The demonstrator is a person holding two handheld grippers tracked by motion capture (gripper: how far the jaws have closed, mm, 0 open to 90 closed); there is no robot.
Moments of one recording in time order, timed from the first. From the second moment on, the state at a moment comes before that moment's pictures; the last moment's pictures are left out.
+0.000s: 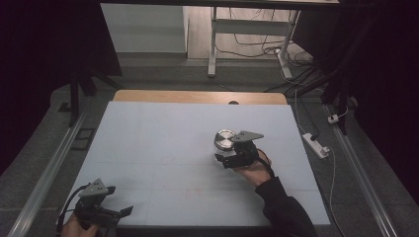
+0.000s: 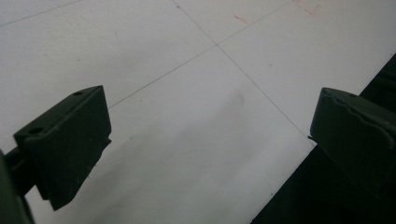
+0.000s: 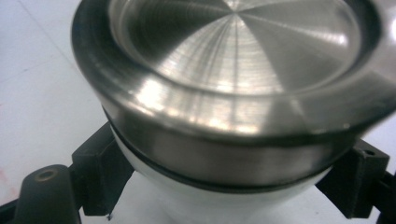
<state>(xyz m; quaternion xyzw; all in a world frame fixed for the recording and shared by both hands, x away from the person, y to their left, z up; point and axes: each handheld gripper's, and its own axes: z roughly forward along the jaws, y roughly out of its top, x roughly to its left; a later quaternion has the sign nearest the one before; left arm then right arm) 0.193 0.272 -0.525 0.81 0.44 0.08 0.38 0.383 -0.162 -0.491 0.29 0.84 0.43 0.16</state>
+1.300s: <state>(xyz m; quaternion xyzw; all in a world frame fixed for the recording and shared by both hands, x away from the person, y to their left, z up) 0.194 0.273 -0.525 0.81 0.44 0.08 0.38 0.317 -0.127 -0.480 0.22 0.86 0.44 0.11</state>
